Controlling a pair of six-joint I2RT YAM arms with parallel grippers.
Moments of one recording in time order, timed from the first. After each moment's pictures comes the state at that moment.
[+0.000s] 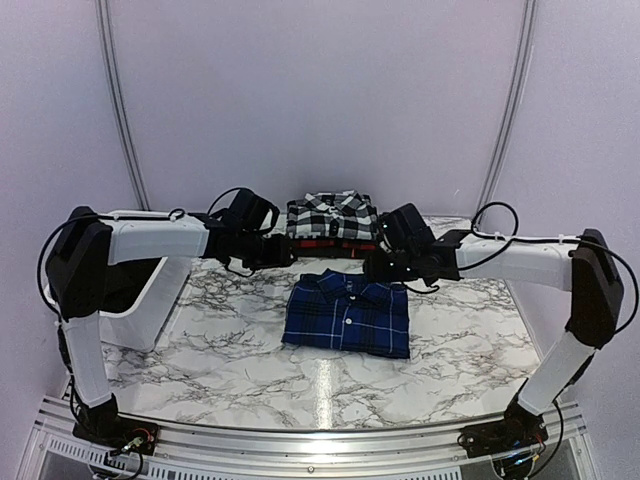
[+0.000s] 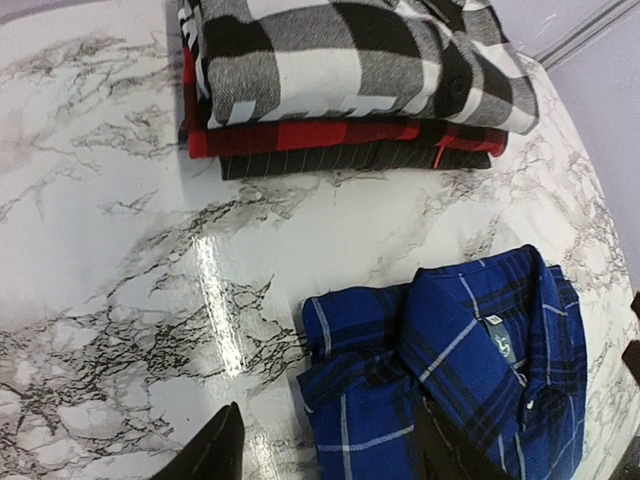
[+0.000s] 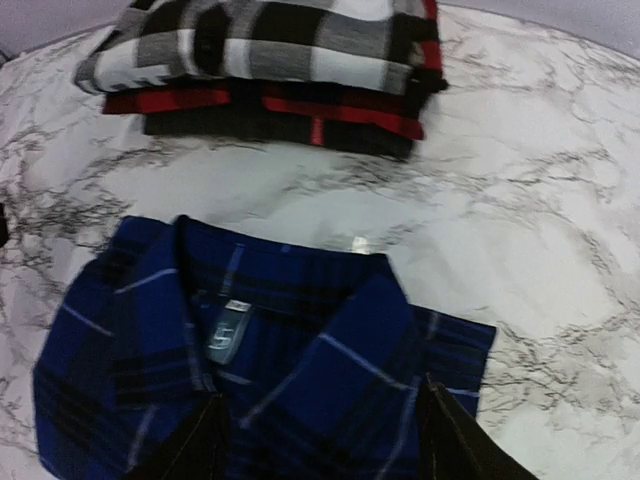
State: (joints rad) left arm -0.67 1.97 1.43 -0.25 0.04 -0.54; right arm 0.68 1.63 1.12 -0.31 0.27 0.47
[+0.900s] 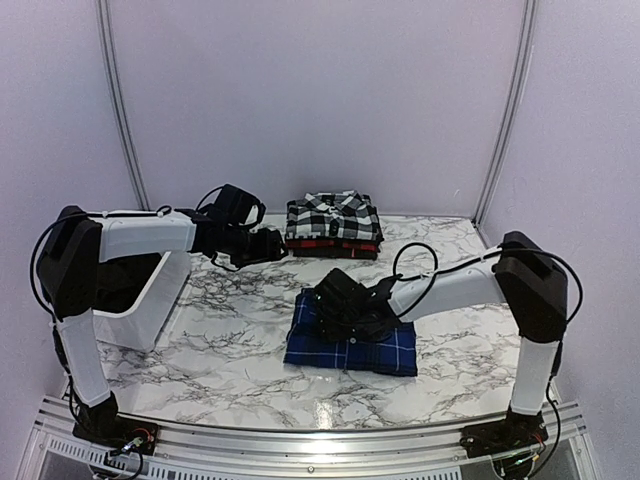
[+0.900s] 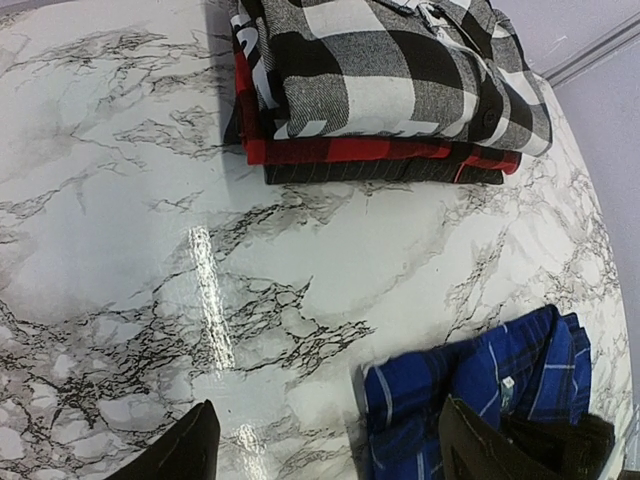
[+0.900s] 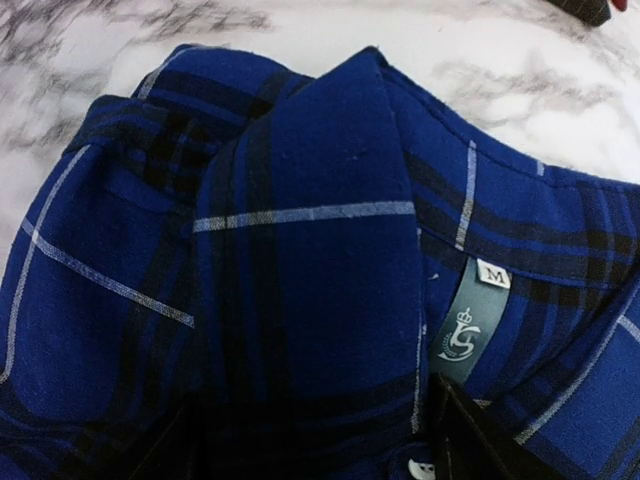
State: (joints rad) left arm -0.59 1.90 1.39 -0.27 0.09 -0.53; right arm 0.99 1.96 1.20 -0.29 0.39 0.61
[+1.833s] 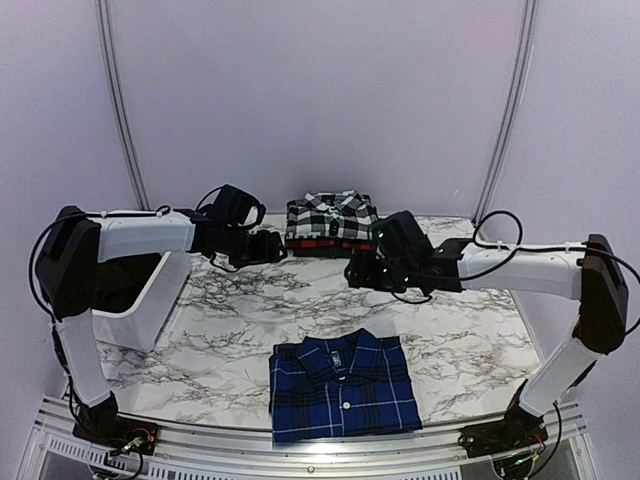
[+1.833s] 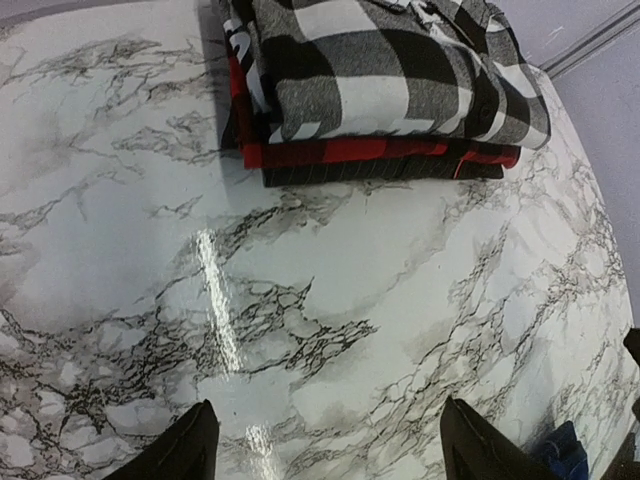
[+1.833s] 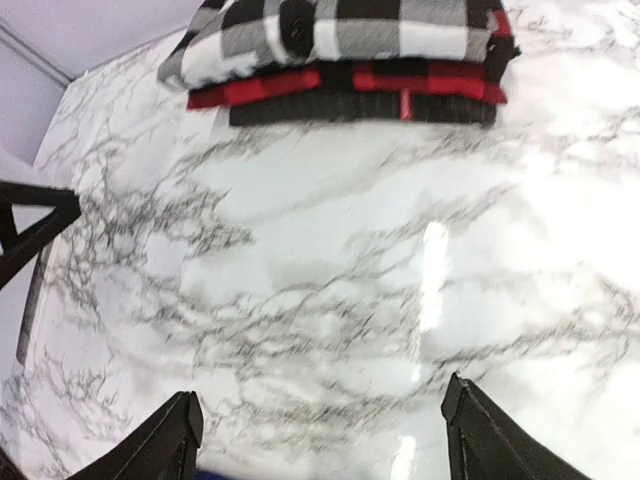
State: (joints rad) left arm -0.59 1.89 1.37 -0.28 0.09 -0.50; right arm 0.83 1.60 1.10 -0.27 0.20 0.68
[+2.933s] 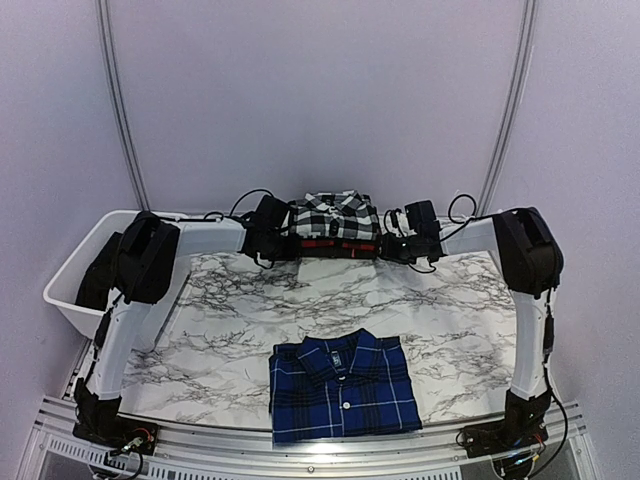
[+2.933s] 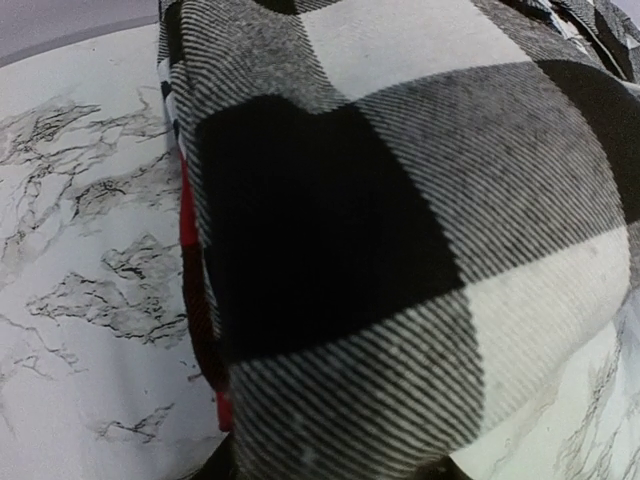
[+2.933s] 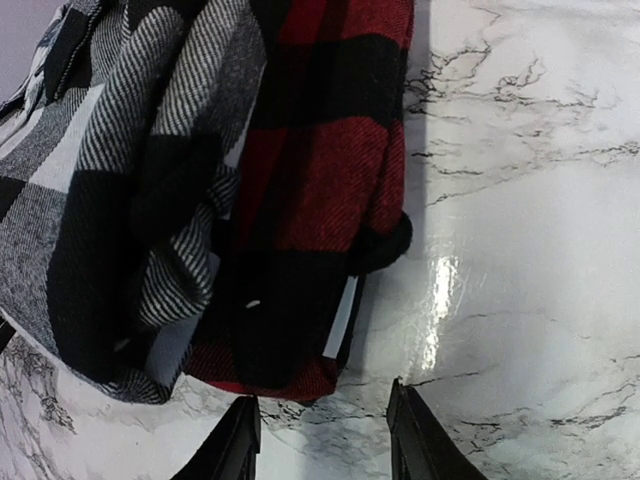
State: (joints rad) left arm -0.59 2.41 1.88 -0.24 -0.02 -0.40; right arm 0.32 2.16 1.43 0.00 -0.23 0.38
